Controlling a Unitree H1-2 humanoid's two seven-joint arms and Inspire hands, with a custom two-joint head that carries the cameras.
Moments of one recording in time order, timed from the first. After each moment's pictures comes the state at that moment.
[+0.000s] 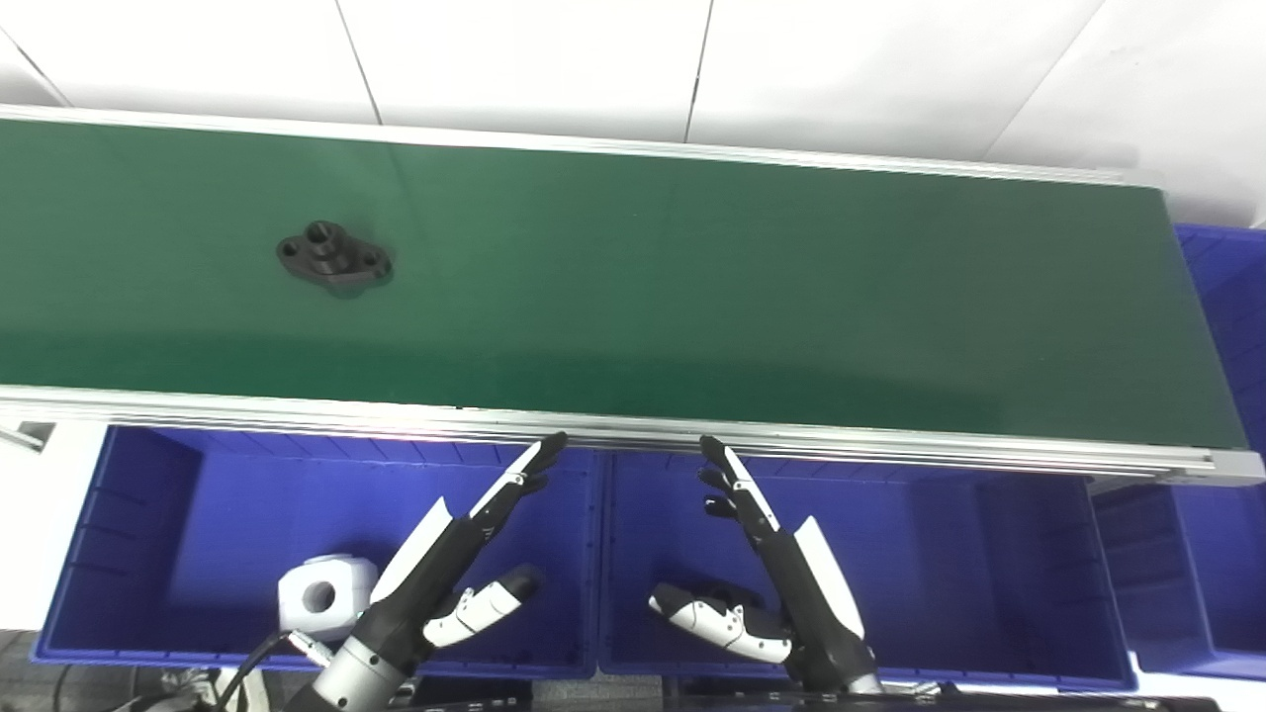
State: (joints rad) left arm 0.48 0.28 -0.40 -0.10 0.13 -0.43 -0.17; right arm 0.61 -0.12 0.36 -0.19 -0.40 -0.29 -0.03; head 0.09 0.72
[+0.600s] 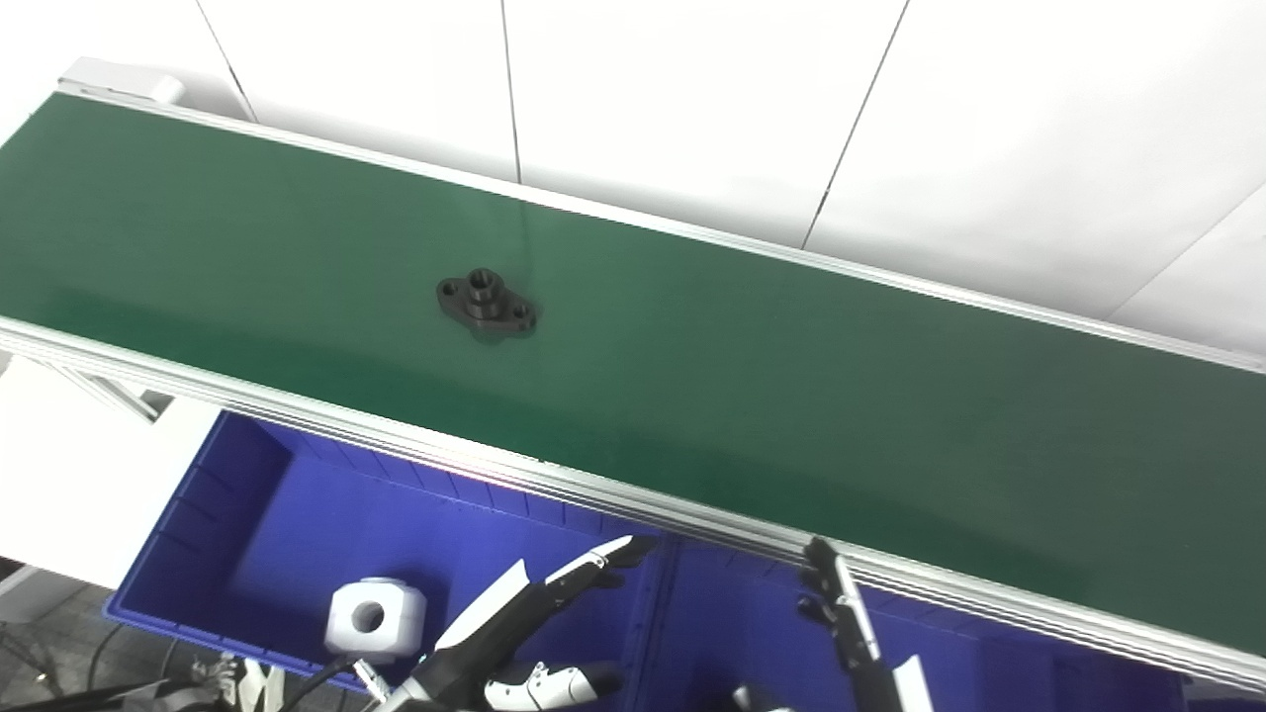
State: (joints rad) left arm 0.48 0.26 -0.39 -0.07 0.18 -0.43 -0.17; right arm 0.61 -0.12 0.31 -0.22 -0.34 -0.40 -0.07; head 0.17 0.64
